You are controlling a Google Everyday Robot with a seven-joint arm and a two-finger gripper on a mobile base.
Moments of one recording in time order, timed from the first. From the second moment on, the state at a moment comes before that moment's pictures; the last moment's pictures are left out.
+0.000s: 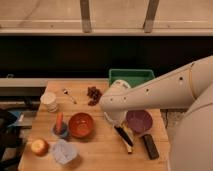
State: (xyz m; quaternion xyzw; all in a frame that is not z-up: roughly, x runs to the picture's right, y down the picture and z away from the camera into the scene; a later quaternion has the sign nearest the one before) arm 0.053 0.179 0.717 -0.25 0.17 0.50 0.81
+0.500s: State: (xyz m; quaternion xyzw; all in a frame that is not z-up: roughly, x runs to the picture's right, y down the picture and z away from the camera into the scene) arm 0.032 0.242 0.758 -0.33 0.17 0.47 0.80
